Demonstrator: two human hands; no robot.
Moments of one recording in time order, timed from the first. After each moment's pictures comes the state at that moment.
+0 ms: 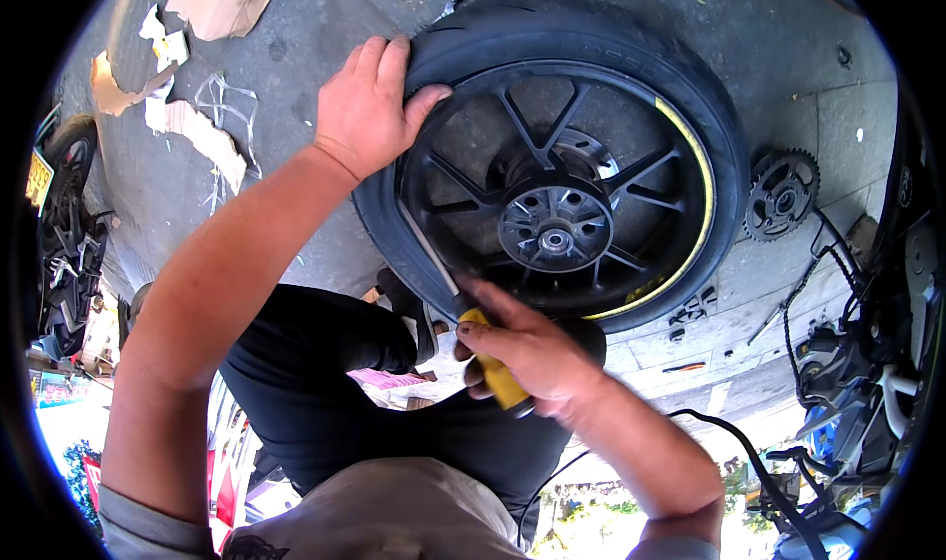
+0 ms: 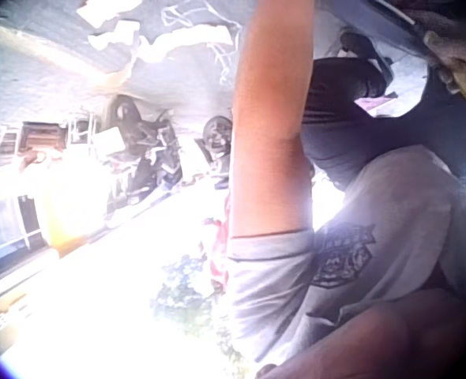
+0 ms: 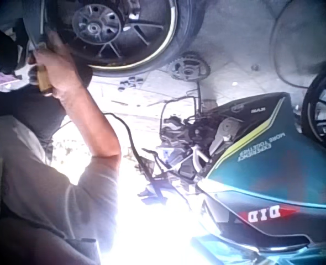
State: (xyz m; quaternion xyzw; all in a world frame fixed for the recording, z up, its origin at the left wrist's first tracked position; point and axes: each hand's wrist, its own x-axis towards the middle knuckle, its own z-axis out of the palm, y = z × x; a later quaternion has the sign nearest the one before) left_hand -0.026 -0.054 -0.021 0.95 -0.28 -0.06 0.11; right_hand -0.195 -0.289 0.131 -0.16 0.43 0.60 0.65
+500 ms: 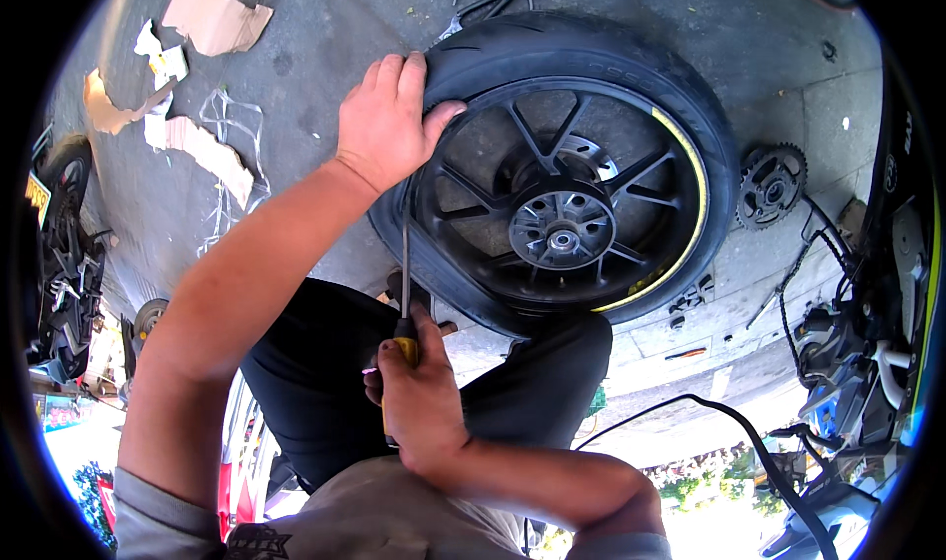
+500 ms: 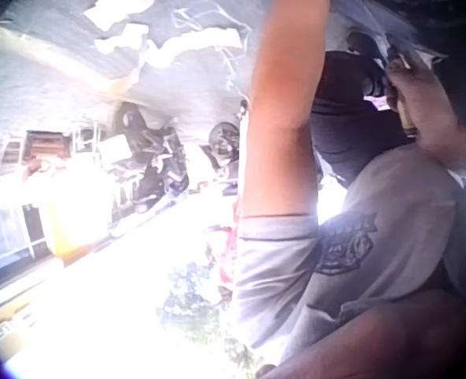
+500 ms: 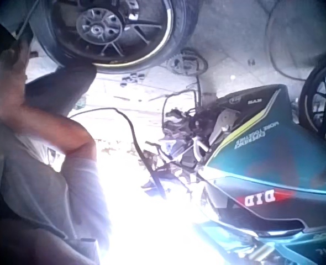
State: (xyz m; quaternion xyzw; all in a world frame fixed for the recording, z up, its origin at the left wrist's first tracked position) left_hand -0.024 -0.052 -0.026 0.95 -0.29 -0.08 0.13; right_hand -0.176 -0.141 0.211 -0.16 0.65 0.39 0.63
